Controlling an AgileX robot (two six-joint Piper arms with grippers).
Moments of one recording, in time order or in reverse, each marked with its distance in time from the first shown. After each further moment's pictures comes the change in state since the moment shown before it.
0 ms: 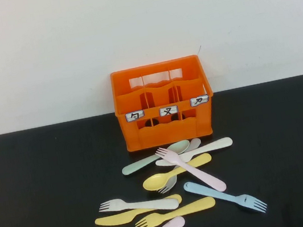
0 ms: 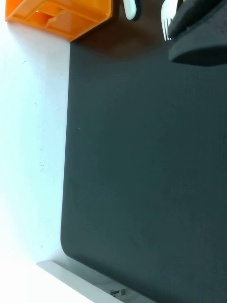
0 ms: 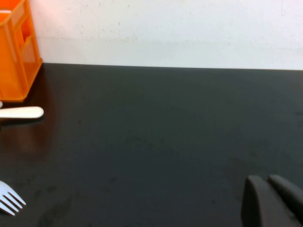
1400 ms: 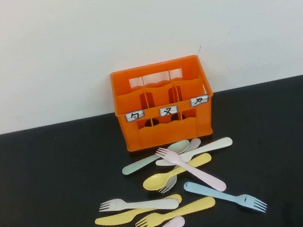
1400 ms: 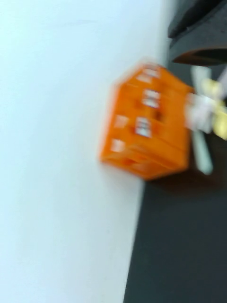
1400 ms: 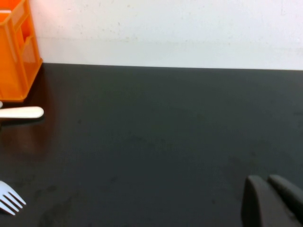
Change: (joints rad) right arm 0.000 0.000 0.000 0.000 0.000 0.000; left arm -0.025 0.153 -0.351 -0.589 0.094 0.271
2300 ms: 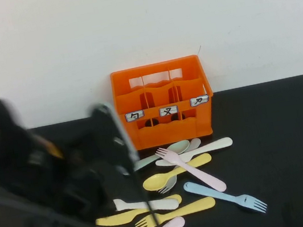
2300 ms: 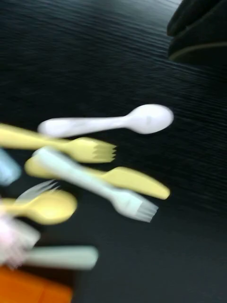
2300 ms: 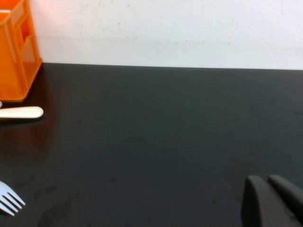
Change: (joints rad) right arm 0.000 0.000 0.000 0.000 0.000 0.000; left arm -0.434 1.182 -0.730 0.348 0.603 0.725
